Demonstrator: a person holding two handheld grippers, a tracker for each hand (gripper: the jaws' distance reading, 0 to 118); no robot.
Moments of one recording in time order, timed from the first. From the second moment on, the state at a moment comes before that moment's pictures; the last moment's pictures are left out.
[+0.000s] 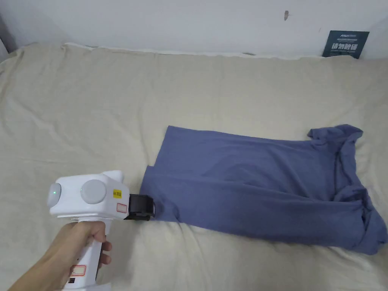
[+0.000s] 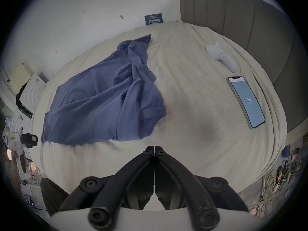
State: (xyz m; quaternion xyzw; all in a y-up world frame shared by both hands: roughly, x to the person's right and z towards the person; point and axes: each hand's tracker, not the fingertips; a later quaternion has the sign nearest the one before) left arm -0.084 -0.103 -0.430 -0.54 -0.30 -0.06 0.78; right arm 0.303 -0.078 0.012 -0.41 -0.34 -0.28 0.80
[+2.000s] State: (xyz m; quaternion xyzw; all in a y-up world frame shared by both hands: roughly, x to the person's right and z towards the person) left arm -0.180 -0.077 -0.343 -0.55 -0.28 -0.14 0.78; right arm 0.256 -0.085 0.074 -0.49 -0.24 -0.26 0.80
